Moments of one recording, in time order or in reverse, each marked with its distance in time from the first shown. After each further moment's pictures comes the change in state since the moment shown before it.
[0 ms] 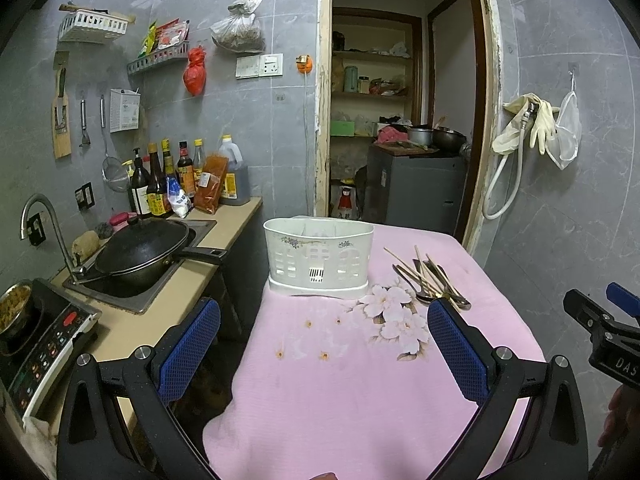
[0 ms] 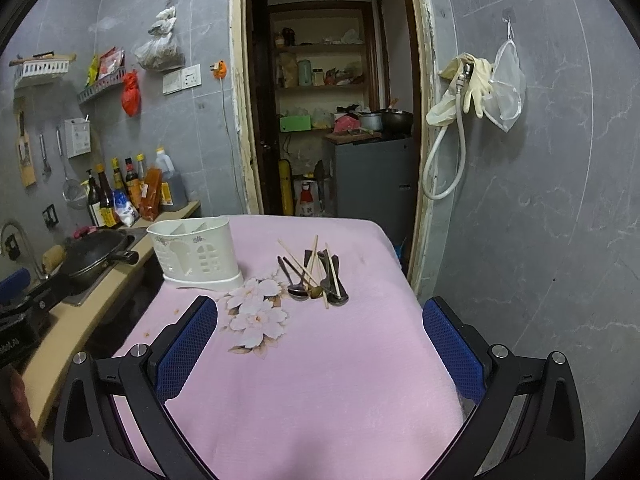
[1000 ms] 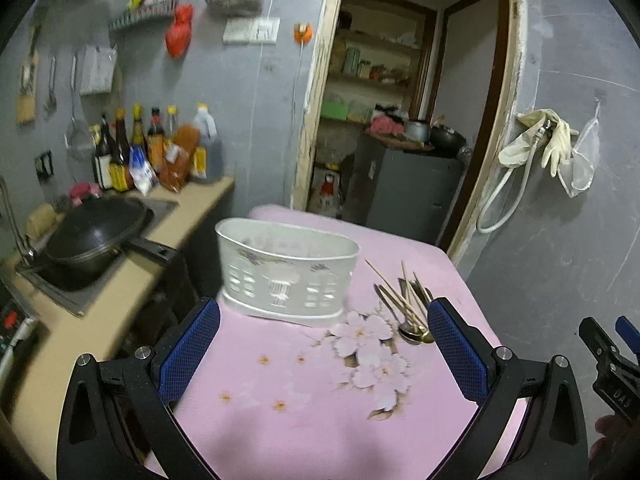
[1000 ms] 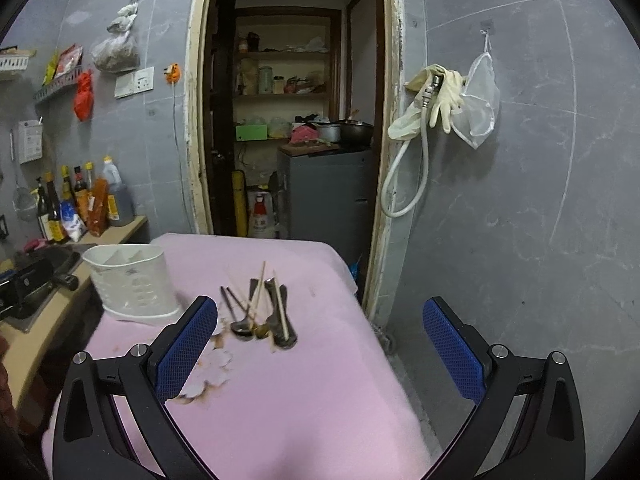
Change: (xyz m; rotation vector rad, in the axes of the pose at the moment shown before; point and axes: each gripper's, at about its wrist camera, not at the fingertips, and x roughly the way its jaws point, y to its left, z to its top) left arm 0.106 0.000 0.052 -0.116 0.097 -0.097; right arm 0.060 -0.028 0.044 -0.001 -0.012 -0.156
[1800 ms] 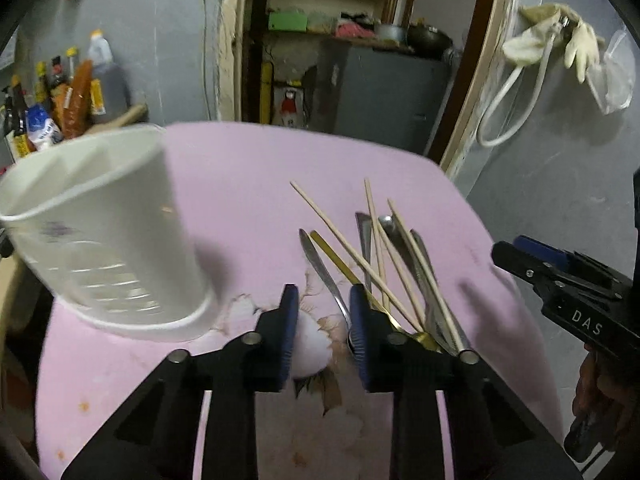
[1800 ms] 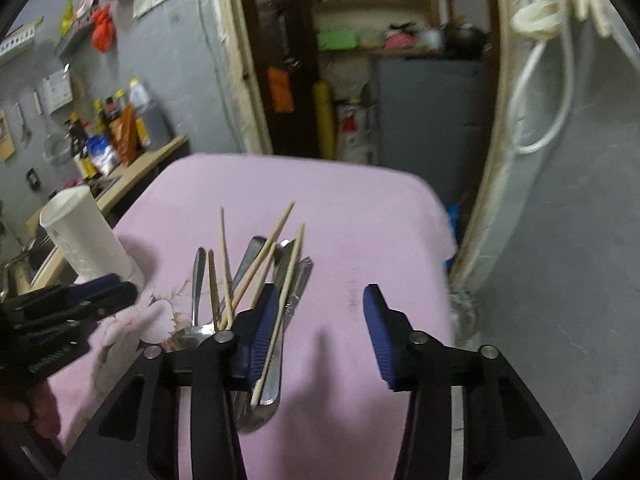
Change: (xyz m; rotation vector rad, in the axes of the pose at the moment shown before) left arm 0.240 -0.082 -0.037 0.101 0.285 -0.040; right arm 0.269 -0.026 -0.015 -0.109 0.343 0.436
